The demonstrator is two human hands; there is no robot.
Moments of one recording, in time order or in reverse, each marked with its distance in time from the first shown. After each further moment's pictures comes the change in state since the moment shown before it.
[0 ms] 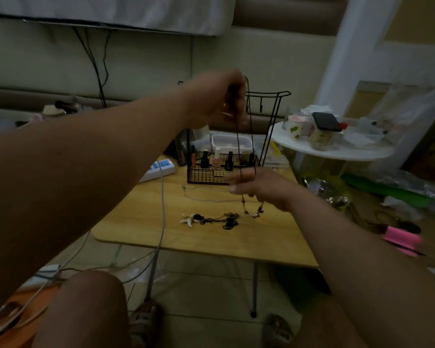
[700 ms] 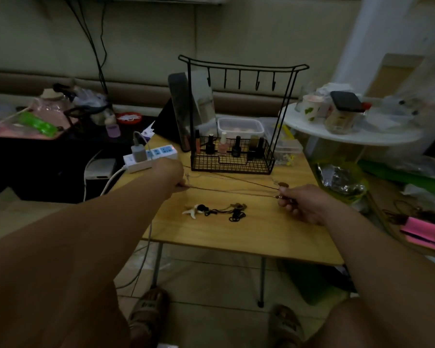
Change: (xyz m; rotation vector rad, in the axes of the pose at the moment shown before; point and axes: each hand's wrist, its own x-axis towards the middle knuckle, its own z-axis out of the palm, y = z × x) left_hand -0.008 -0.217 -0.049 0.165 0.689 -0.508; right_hand 0.026 0.111 -0.027 0.371 0.269 0.500
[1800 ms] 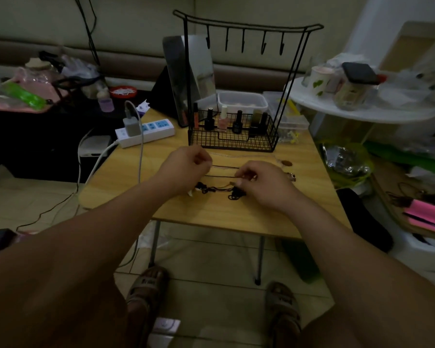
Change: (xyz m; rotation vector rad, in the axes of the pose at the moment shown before) left_hand -0.049 -0.034 0.021 0.388 -0.118 0.558; right_hand -0.012 0.014 0.077 -0.684 0.031 -0.726
